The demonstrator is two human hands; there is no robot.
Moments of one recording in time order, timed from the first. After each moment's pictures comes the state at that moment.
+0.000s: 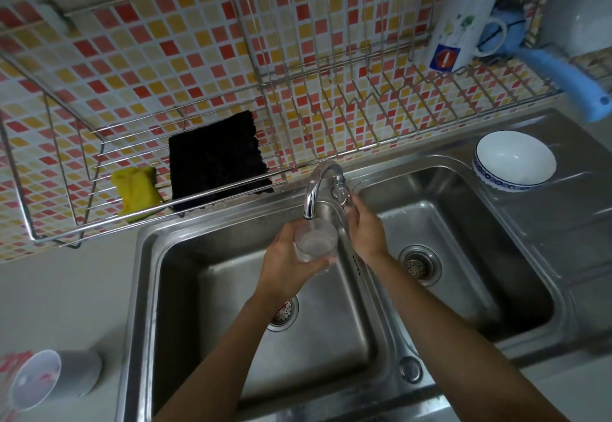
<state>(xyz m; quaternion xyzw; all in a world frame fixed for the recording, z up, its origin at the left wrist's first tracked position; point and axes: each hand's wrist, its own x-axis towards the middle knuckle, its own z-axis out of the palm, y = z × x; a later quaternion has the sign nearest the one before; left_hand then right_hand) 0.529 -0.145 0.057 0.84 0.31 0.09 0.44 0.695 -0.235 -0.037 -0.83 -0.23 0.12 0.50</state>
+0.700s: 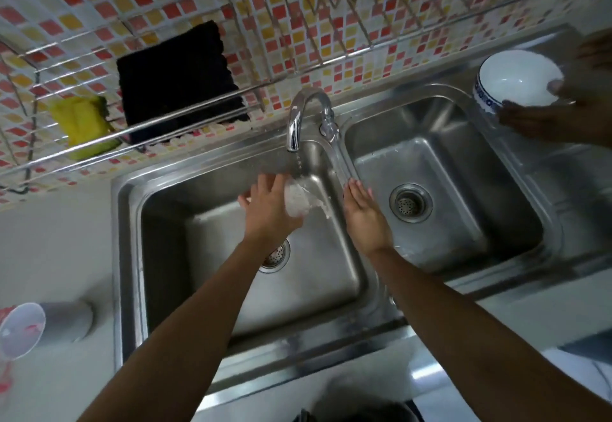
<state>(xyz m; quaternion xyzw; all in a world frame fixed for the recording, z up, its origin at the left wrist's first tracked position) 0.526 -0.132 0.001 0.94 0.30 -0.02 0.16 0.635 -0.297 -0.116 -0.90 -0.40 -0.01 0.20</state>
